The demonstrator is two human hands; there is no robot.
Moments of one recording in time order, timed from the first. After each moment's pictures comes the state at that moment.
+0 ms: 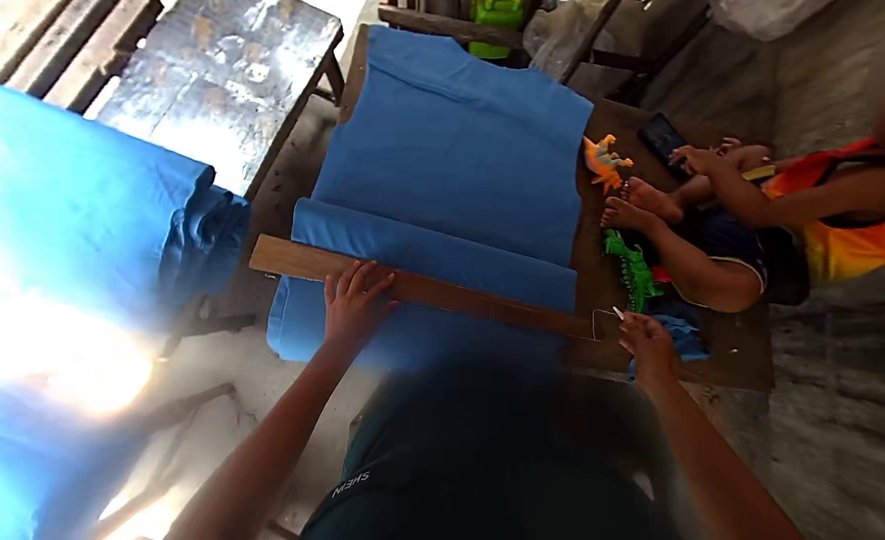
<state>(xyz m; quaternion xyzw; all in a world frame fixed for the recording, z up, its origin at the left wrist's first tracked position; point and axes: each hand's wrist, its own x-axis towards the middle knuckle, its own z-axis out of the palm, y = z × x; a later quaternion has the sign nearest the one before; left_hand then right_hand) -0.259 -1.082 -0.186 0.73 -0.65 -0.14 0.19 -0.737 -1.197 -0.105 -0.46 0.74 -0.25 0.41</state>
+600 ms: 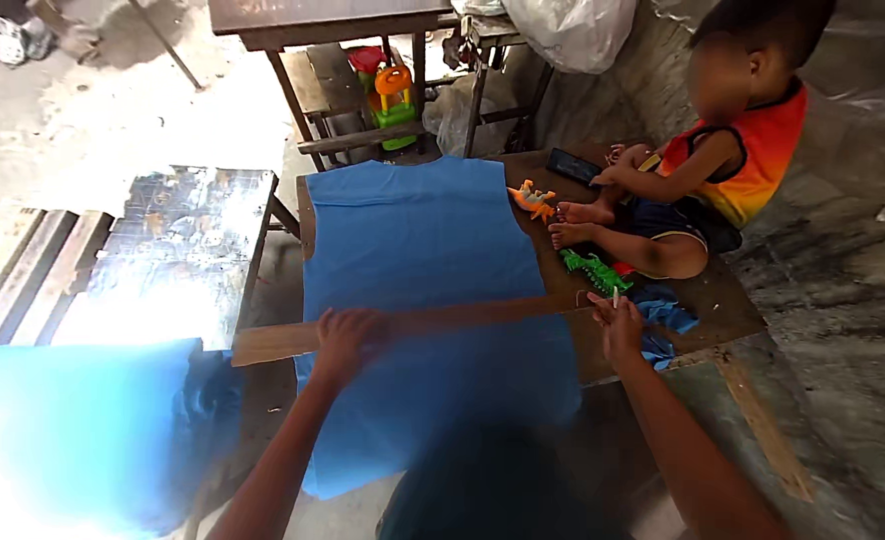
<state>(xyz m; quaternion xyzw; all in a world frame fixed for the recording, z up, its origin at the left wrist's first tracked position) -0.165 -1.208 -0.160 0.54 -0.81 -0.10 0.20 -0.663 -1.227 -0.110 -0.31 0.70 -0.52 0.38</state>
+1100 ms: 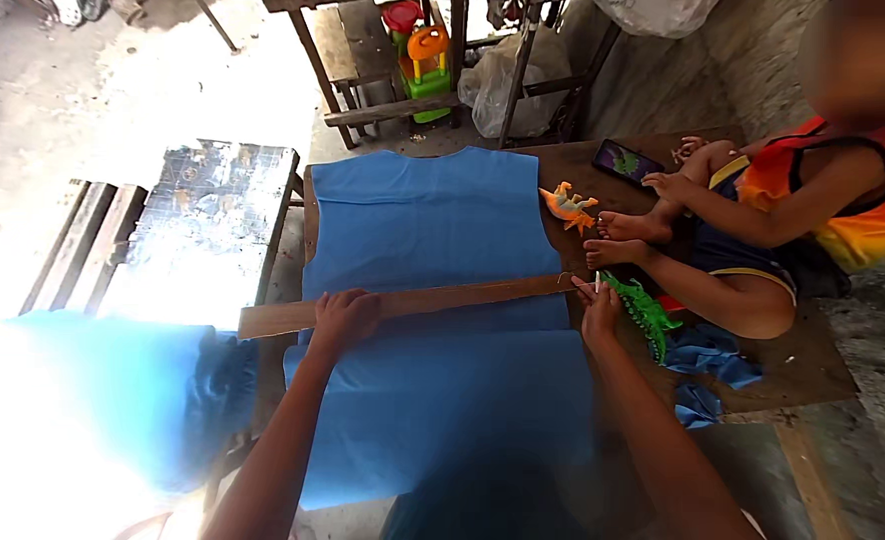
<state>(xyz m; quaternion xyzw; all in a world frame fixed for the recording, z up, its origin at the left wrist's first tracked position) -0.159 -1.288 -0.186 0.62 -0.75 -0.16 0.14 -0.648 -1.361 -0.206 -0.29 0.66 -0.55 0.42</state>
